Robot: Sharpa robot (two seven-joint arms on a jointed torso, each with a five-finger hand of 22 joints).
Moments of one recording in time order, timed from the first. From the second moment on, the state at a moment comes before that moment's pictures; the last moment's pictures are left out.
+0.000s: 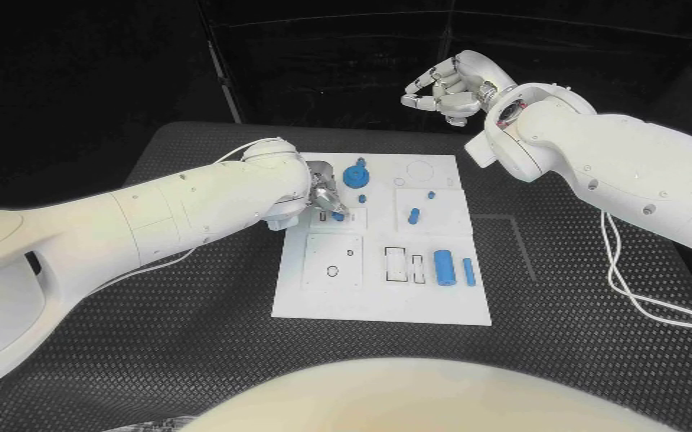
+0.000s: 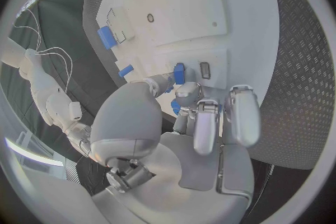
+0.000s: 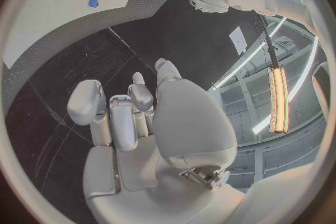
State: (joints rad) left arm 1.15 -0.49 -0.04 1.20 -1.14 0.13 -0.54; left_hand 1.13 -0.11 0.61 0.11 0.21 0.90 0.06 0.61 0.64 1.31 -0.02 1.13 0.98 1.47 -0.07 1.57 1.31 0.08 1.41 0.05 1.40 1.31; right arm 1.12 -0.72 0.23 1.37 -1.02 -0.31 -0.05; right_hand 1.40 -0.05 -0.07 0.27 0.41 0.92 0.15 0.19 0.07 1.25 0.07 1.20 1.13 1.46 0.00 1.47 1.31 0.09 1.30 0.10 1.32 1.07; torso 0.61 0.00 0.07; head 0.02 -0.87
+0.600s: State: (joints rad) left arm 1.15 -0.48 -0.04 1.19 -1.14 0.15 -0.54; left_hand 1.11 -0.12 0.61 0.11 0.21 0.91 0.05 0.64 0.66 1.32 -0.03 1.16 1.01 1.47 -0.07 1.57 1.31 0.08 1.41 0.04 1.40 1.31; right arm 1.11 -0.72 0.23 1.36 -1.02 -0.31 -0.05; right_hand 1.40 -0.05 -0.07 0.27 0.41 0.92 0.15 0.19 0.07 1.25 0.07 1.20 1.13 1.47 -0.01 1.47 1.31 0.09 1.30 0.10 1.32 1.07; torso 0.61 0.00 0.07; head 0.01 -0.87
